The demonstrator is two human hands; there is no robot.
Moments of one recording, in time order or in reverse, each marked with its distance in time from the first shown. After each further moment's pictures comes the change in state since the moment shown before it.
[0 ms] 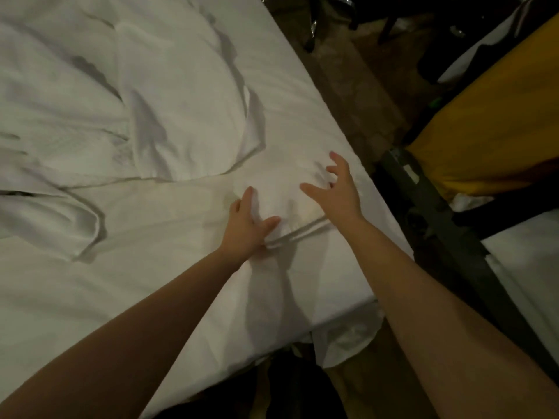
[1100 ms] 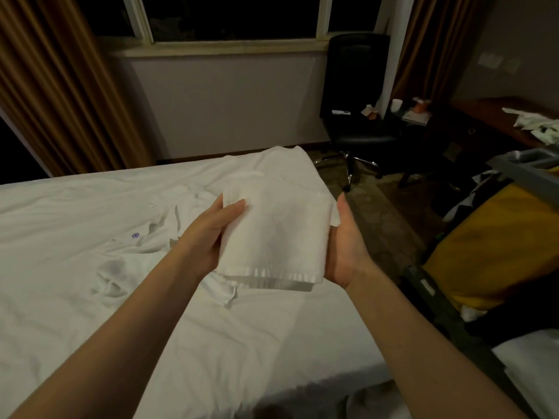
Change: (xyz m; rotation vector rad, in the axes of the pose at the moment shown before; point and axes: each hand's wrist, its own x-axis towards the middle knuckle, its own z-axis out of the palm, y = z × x) left_hand -0.302 0.241 -0.310 -0.767 0.039 0.271; right_hand -0.291 -0.336 -0.033 0.995 -0.615 0.117
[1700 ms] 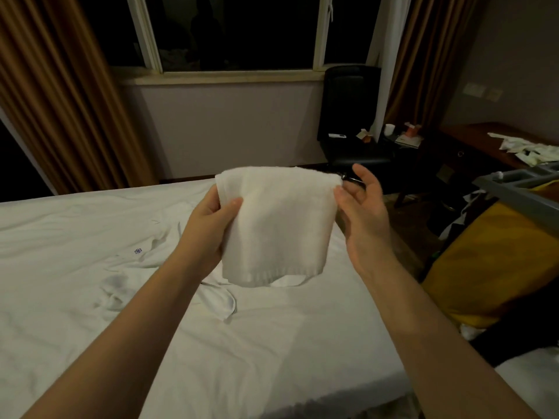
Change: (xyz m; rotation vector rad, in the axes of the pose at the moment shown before) left_hand -0.029 0.026 0.014 0.166 0.121 0.310; right_hand -0.045 -0.034 0.038 -0.473 0.191 -0.734
